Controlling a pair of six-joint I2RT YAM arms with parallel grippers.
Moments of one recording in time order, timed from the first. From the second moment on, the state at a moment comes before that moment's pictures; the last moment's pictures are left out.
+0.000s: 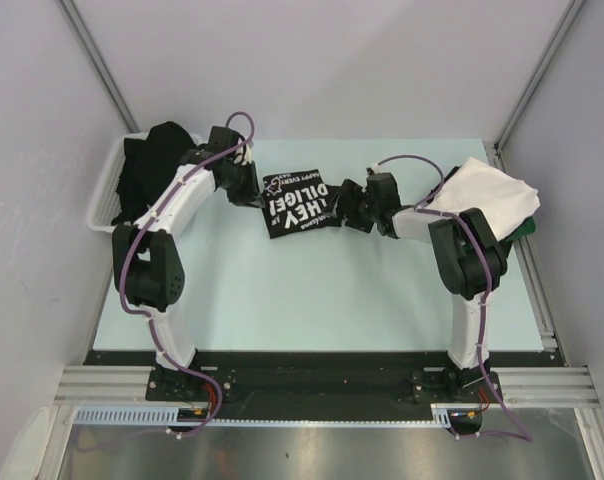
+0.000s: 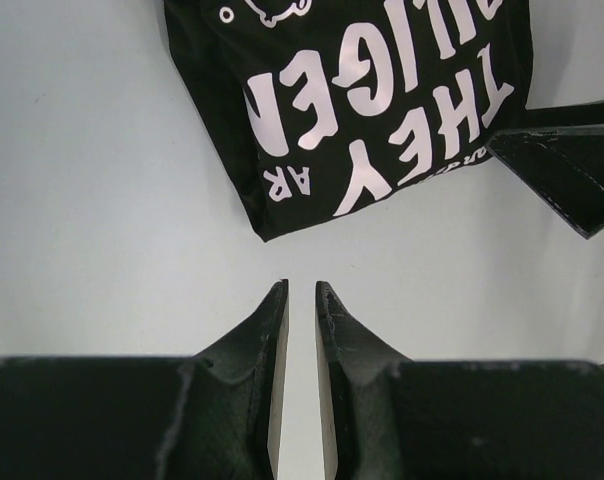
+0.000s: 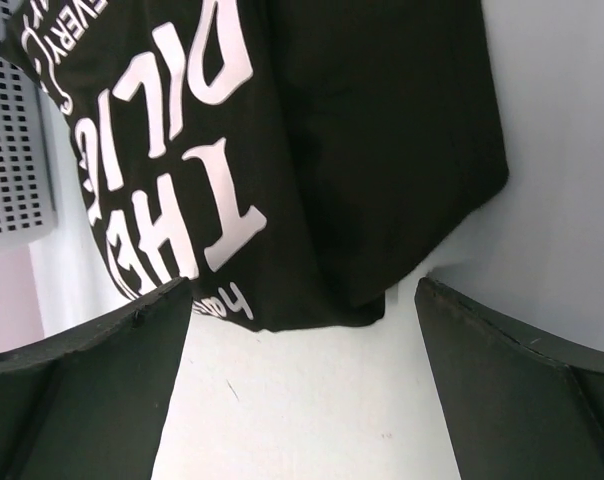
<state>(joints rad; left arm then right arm) -0.23 1.87 1.66 -0.80 0.25 -0.33 0.39 2.02 1.22 0.18 -0.27 0.76</state>
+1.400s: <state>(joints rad) -0.23 1.88 1.66 -0.75 0.25 -0.32 0.35 2.06 1.22 0.10 -0.46 0.72</state>
